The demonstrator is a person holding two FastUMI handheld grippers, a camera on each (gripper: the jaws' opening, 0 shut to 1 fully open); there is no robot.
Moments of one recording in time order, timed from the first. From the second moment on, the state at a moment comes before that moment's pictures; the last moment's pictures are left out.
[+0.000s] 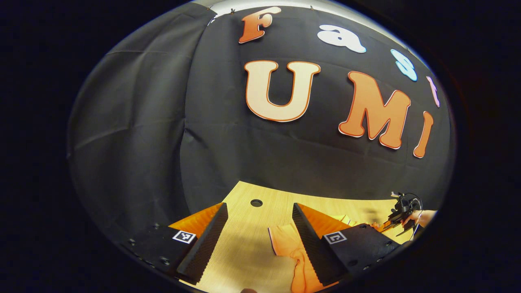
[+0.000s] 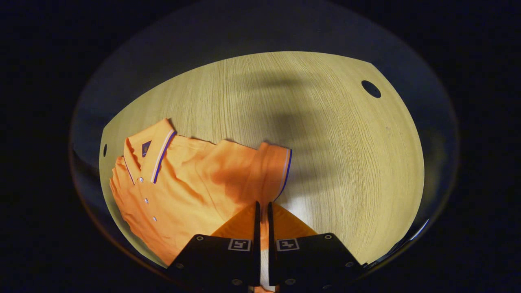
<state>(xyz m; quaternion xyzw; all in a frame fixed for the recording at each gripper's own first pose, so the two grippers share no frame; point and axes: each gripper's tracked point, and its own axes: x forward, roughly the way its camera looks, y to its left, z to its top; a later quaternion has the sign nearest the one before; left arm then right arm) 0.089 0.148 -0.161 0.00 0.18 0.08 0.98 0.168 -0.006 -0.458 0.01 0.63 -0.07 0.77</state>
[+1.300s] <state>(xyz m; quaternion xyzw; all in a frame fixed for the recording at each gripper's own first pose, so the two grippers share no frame) 0.053 0.245 -0.152 -0.04 0.16 0.07 0.98 0.160 0.205 -0.414 -0.03 0.60 0.05 0.80</state>
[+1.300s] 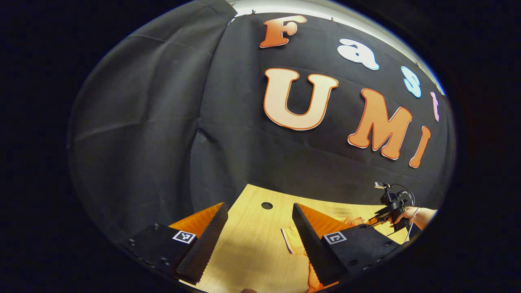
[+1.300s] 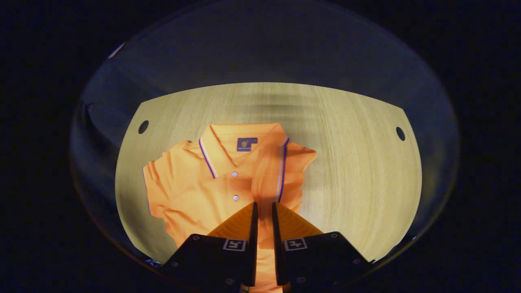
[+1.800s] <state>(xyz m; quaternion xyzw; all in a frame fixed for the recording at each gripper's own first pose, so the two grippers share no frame) 0.050 0.253 -0.153 -0.05 0.17 0.07 0.98 0.164 0.251 -0.389 0.04 0.57 0.09 0.81</state>
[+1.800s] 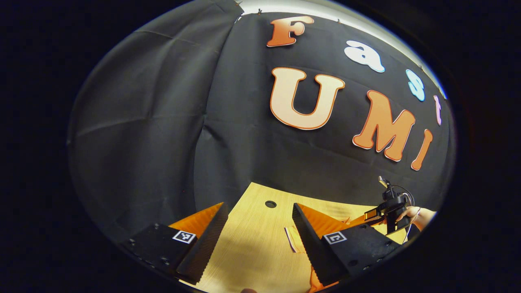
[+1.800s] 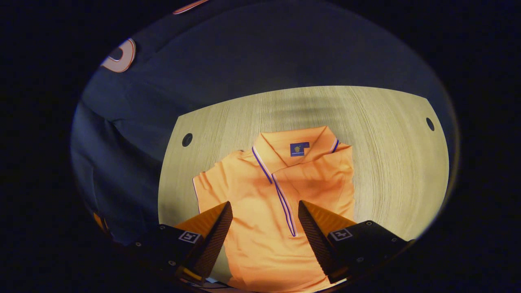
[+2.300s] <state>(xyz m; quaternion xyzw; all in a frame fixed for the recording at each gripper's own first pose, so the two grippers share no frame) 0.087 0.217 -0.141 -0.03 0.16 0.03 0.99 0.172 0.235 -0.329 0.02 0.50 0.09 0.86</state>
